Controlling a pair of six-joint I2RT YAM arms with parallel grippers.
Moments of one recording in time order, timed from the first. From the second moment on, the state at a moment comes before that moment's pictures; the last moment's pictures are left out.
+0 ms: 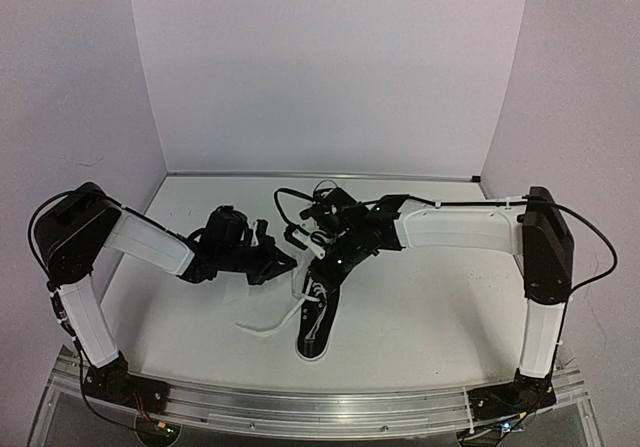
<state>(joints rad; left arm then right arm) -0.71 1.78 0.80 0.45 0.42 -1.12 0.98 1.97 1.53 -0.60 -0.05 -0.05</state>
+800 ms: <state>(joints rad) -0.77 1.96 0.84 0.74 0.53 -1.37 0.98 1.97 1.49 -0.57 -0.06 -0.03</state>
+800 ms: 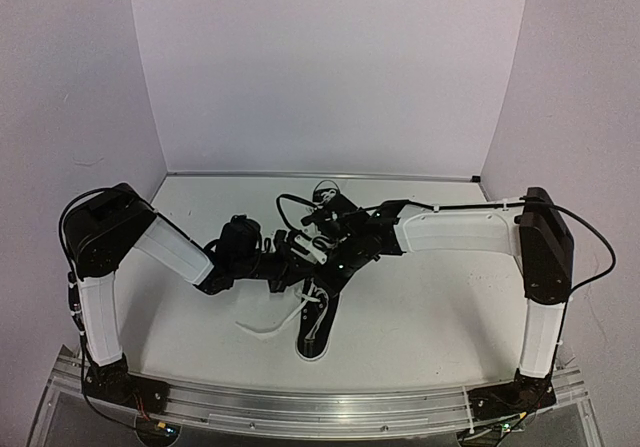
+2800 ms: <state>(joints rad) -0.80 1.85 0.73 0.72 0.65 -1.44 1.02 1.82 1.18 -0.24 -0.23 0.43</state>
